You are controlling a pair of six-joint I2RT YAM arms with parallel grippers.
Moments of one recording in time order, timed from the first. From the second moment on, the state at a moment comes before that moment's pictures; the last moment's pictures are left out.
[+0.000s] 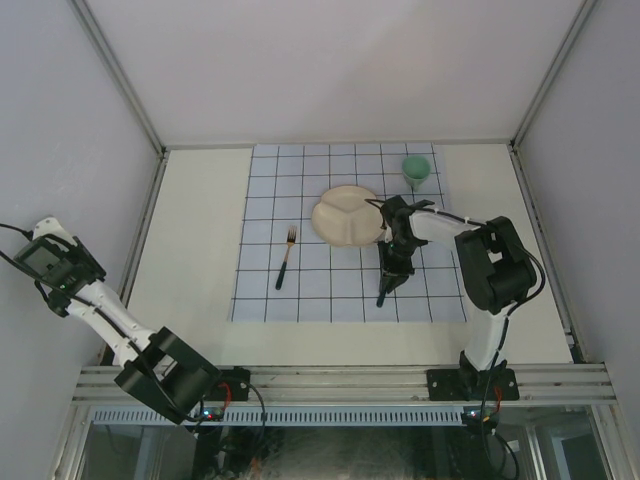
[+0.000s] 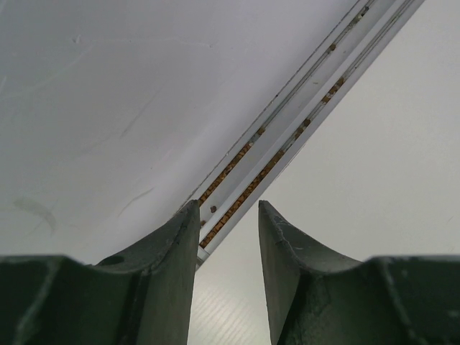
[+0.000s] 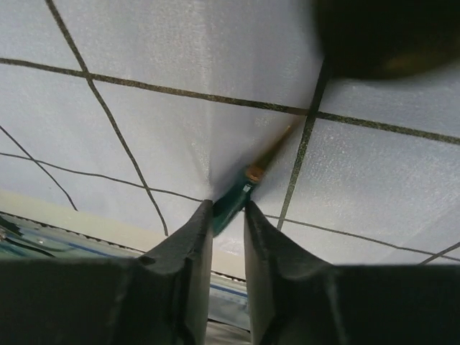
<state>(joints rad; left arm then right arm) 0.94 1.07 0.91 -0.43 0.16 0.16 0.42 1.88 1.18 -0.88 -0.29 0.43</state>
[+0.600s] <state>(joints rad) 0.94 1.08 0.91 -0.43 0.16 0.16 0.40 1.80 1.19 -0.89 -0.21 0.42</state>
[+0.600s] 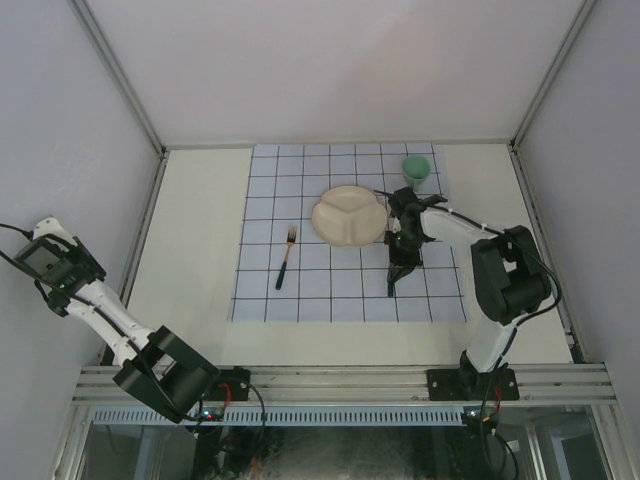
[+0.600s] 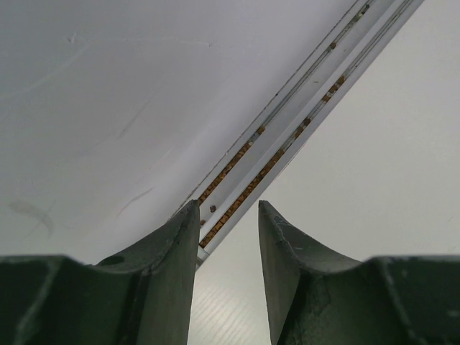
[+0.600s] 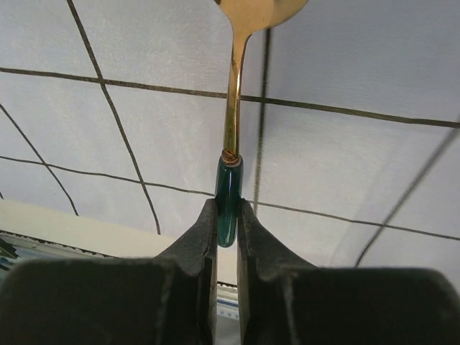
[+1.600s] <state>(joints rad) 0.94 1.03 0.91 -0.43 0.22 0.17 0.26 1.80 1.18 -0.85 -0.07 0.24</state>
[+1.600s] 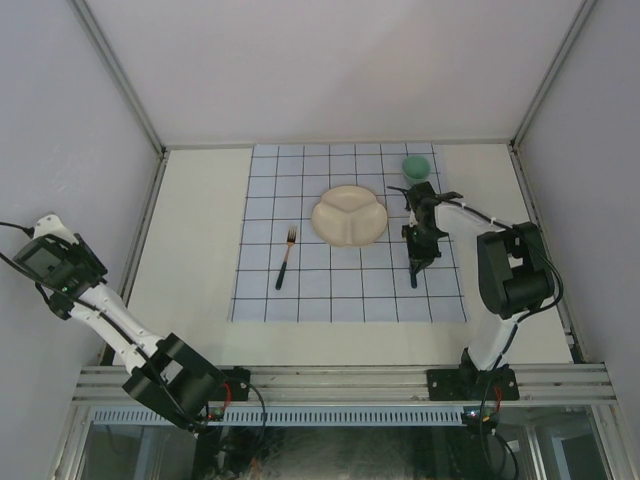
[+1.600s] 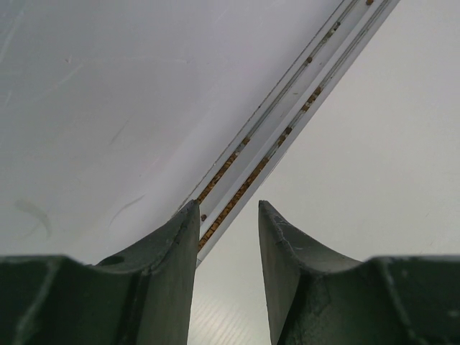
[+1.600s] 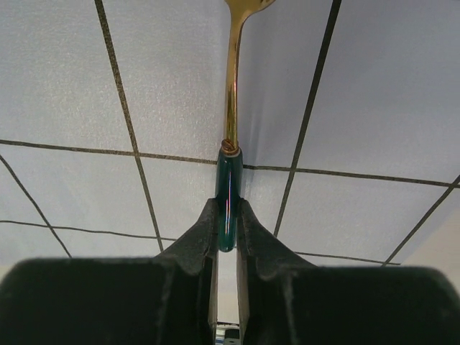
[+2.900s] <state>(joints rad) 0.93 1.02 0.91 -0.43 0.22 0.17 0.31 1.84 1.24 -0.84 -0.06 0.23</state>
